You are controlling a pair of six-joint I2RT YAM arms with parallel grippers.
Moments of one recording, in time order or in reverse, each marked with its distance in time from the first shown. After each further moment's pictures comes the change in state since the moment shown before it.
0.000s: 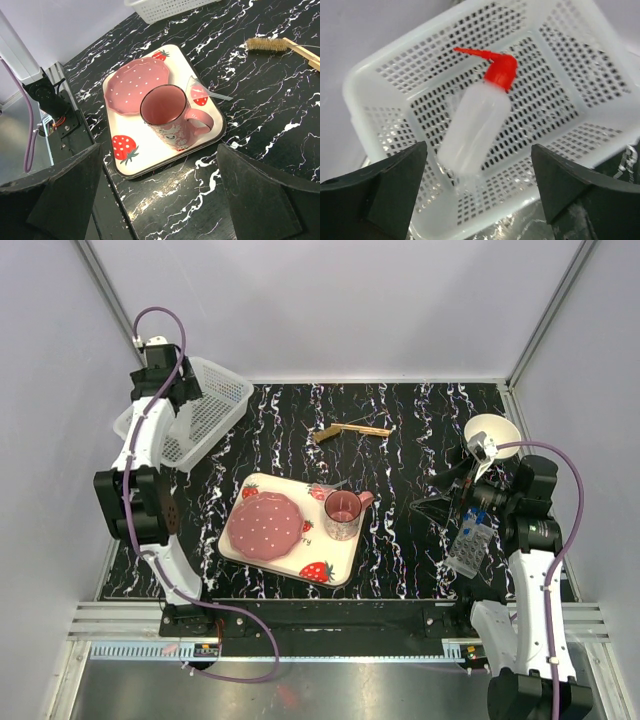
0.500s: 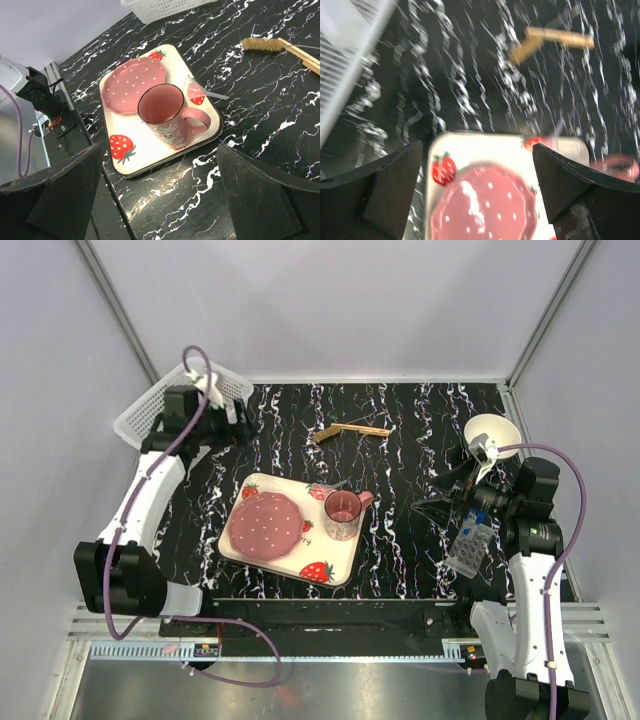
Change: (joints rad) left arm -0.145 -0.464 -0.449 0.040 0.620 0.005; right arm -0.013 -0.024 -0.002 -0.013 0.005 -0.013
